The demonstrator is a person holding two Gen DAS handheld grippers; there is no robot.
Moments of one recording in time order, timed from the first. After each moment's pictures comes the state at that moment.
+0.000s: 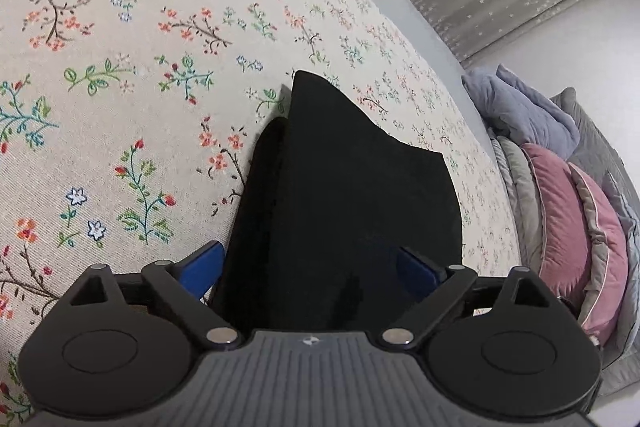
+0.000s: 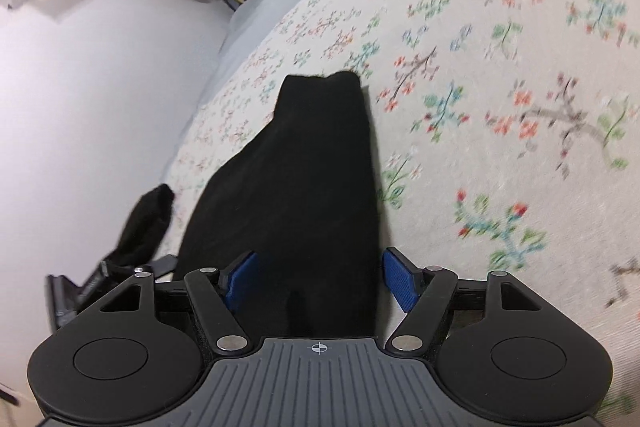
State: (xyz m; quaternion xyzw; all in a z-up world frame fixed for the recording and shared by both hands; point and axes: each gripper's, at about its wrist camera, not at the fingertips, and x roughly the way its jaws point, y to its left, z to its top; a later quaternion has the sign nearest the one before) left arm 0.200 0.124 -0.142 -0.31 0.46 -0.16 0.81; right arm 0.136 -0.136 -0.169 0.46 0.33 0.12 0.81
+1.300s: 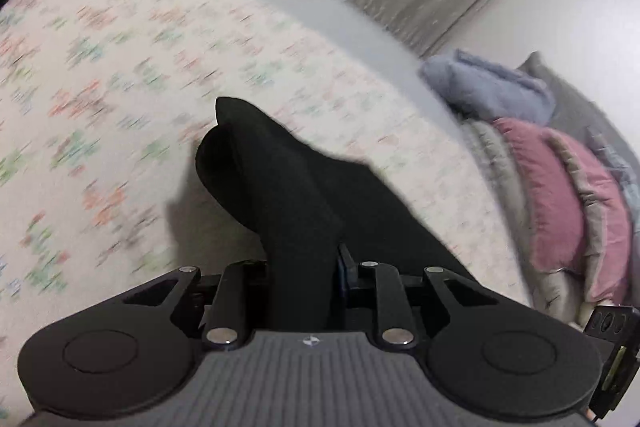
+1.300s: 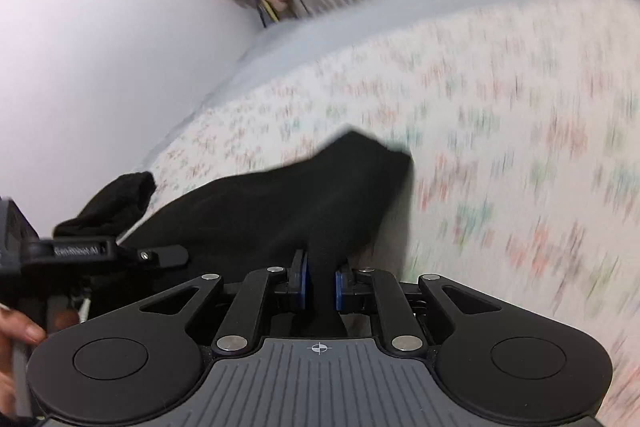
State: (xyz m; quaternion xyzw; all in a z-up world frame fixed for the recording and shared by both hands) left arm 0.204 0.051 -0.084 -0.23 0.40 -0.21 0.86; right arm 0.140 -0.116 -0.102 0.28 0.27 0.08 0.92
